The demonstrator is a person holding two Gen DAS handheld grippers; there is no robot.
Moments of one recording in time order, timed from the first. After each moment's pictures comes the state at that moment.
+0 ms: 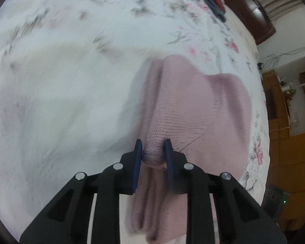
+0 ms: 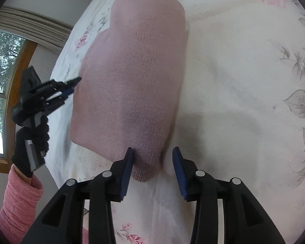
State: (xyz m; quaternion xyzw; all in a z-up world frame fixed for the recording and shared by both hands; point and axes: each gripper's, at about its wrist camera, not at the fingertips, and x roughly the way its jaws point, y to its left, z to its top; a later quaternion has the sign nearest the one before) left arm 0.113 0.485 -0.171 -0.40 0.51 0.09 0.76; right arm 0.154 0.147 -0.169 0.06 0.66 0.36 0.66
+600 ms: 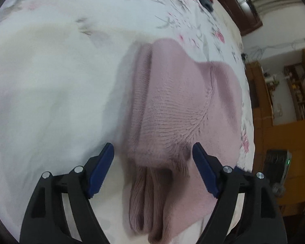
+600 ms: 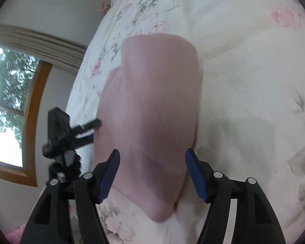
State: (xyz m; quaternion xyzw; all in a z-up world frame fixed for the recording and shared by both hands) left arm 0.135 0.476 -0.190 -0.40 0.51 -0.02 0.76; right arm 0.217 0.154 -0.155 0.15 0.63 0.39 0.65
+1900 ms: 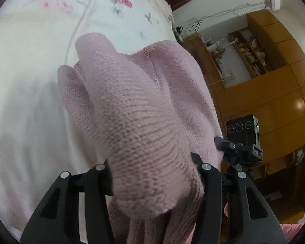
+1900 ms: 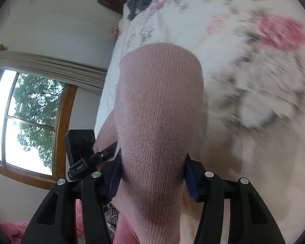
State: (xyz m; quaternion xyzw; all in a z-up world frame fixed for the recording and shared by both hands) left arm 0.112 0.199 -0.125 -0.38 0.46 -0.19 0.78; right arm 0.156 -0.069 -0.090 0.26 0.60 0.41 0.64
